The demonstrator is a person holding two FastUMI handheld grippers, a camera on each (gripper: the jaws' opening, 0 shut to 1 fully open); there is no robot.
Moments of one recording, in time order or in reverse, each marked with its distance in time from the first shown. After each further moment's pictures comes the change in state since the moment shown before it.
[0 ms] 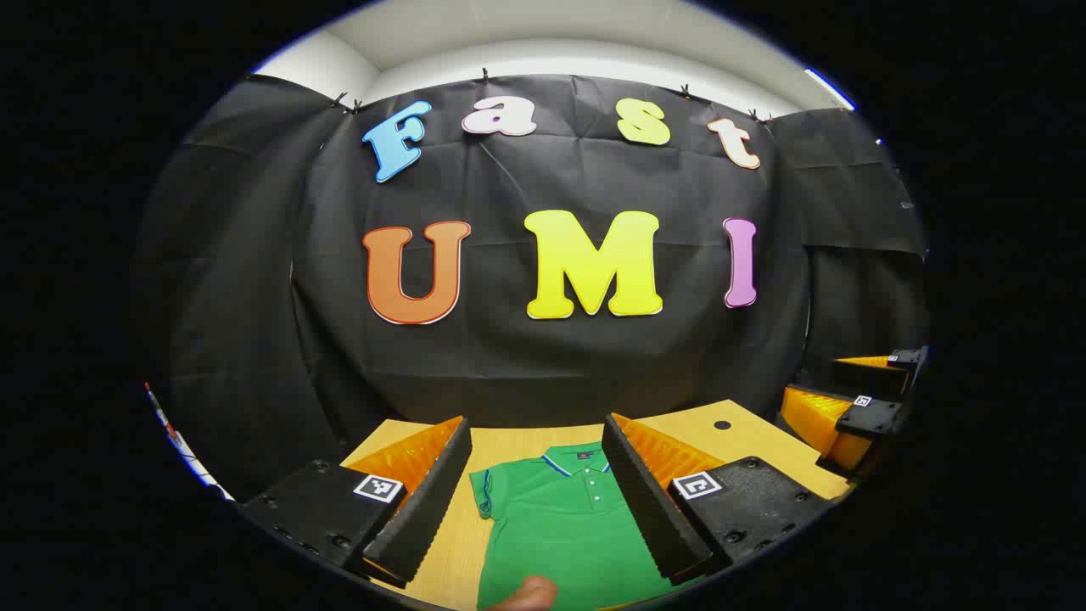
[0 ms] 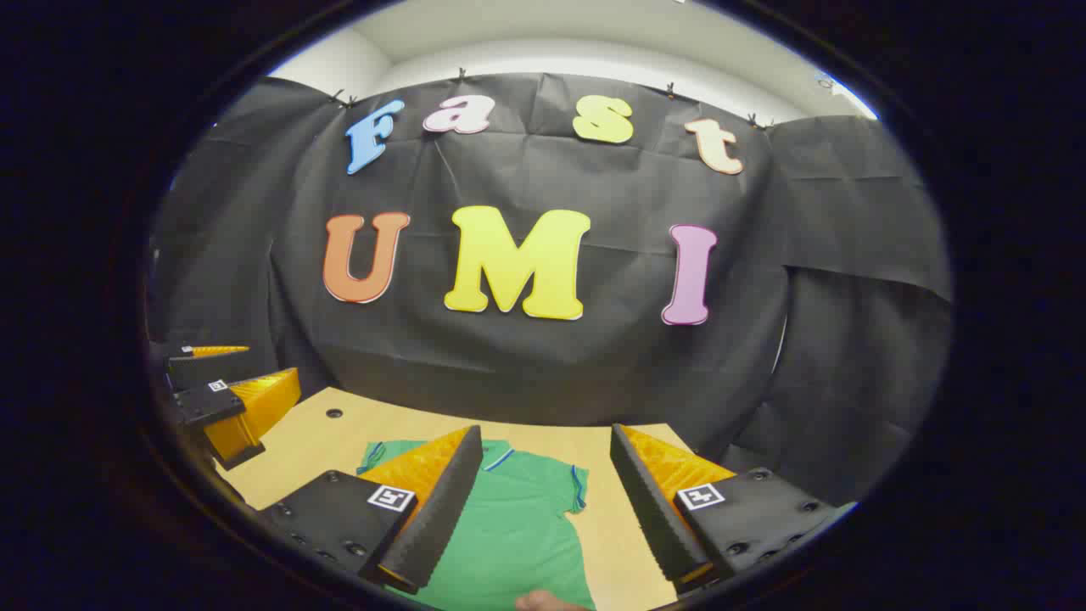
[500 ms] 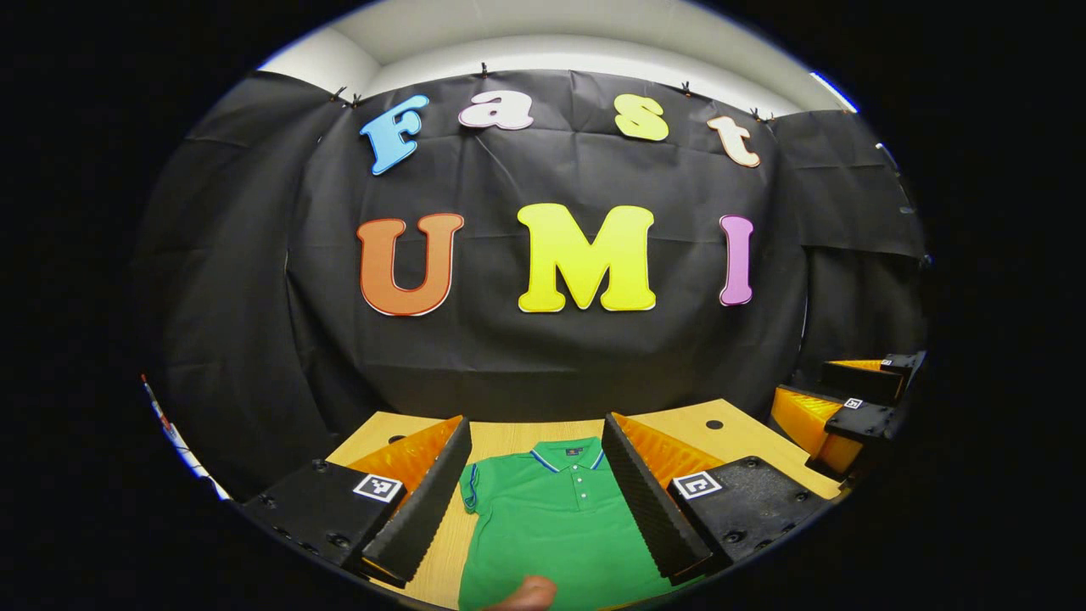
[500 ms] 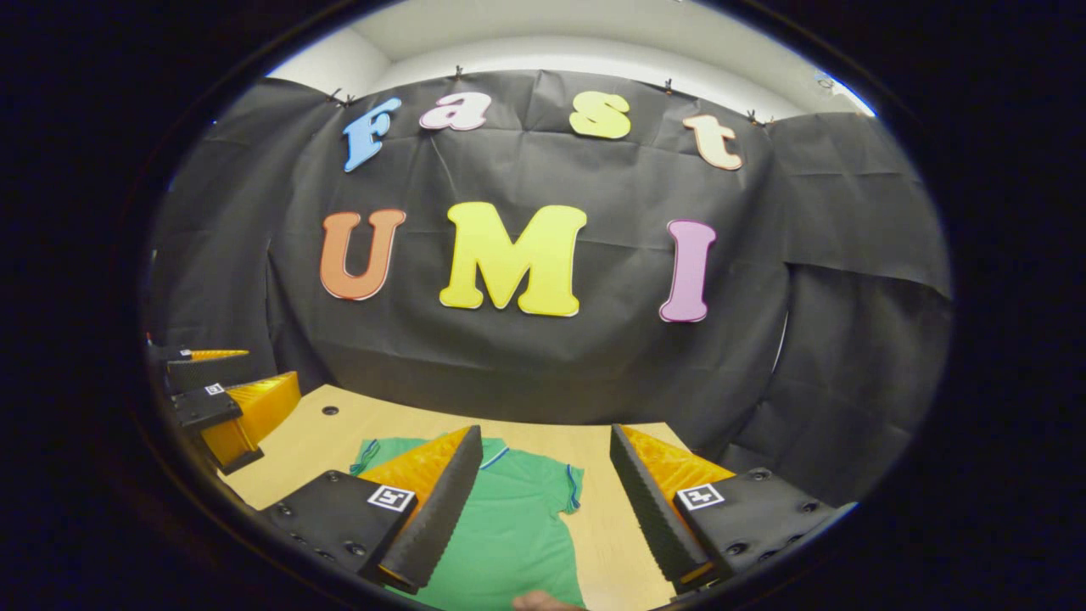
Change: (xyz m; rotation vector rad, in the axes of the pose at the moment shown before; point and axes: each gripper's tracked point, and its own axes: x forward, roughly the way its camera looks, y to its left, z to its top) left arm 0.002 -0.015 -0.009 -0.022 0.026 0.000; right arm 0.011 -0.015 -0.005 0.002 0.013 0.006
